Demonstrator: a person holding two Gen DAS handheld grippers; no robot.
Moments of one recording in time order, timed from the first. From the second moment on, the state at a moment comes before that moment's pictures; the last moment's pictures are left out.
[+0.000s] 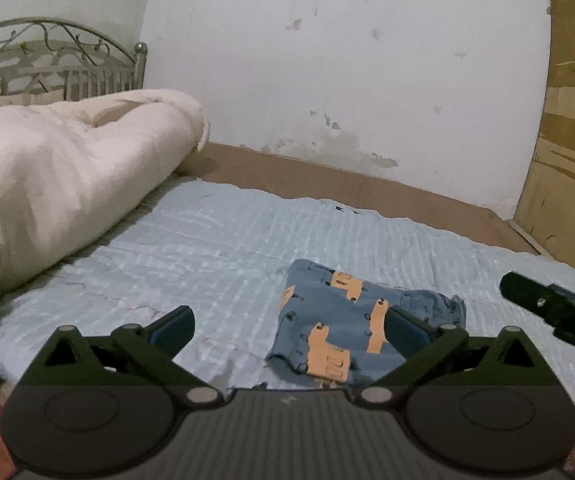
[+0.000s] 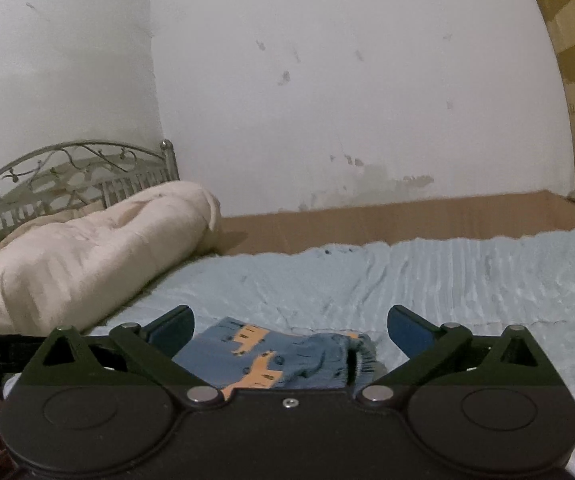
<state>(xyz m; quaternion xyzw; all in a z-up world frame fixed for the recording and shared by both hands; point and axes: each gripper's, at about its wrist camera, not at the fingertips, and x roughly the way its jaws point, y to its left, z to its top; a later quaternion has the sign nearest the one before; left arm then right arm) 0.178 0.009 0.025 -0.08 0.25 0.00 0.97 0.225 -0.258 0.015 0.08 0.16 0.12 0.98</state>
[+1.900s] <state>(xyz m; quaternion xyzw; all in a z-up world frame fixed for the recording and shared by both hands) 0.052 0.022 -0.001 -0.06 0.24 0.02 0.97 0.066 -0.231 -0.001 0.05 0.16 0.12 0.98</state>
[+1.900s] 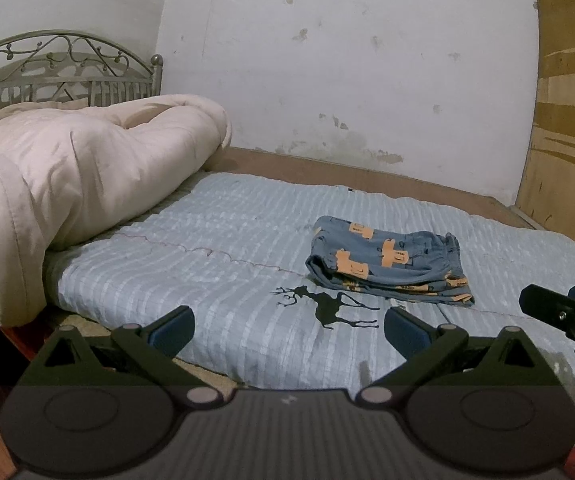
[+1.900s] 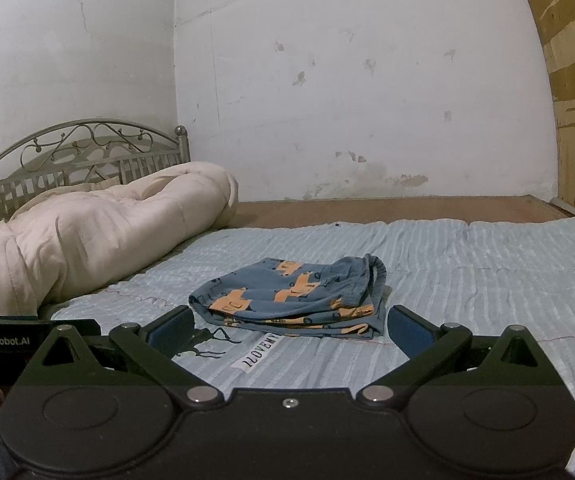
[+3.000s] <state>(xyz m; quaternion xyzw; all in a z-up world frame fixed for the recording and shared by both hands) 0.052 0.021 -0.003 -0.06 0.24 0.01 0.97 0.064 -0.228 -0.002 0.05 0.16 0.12 0.98</state>
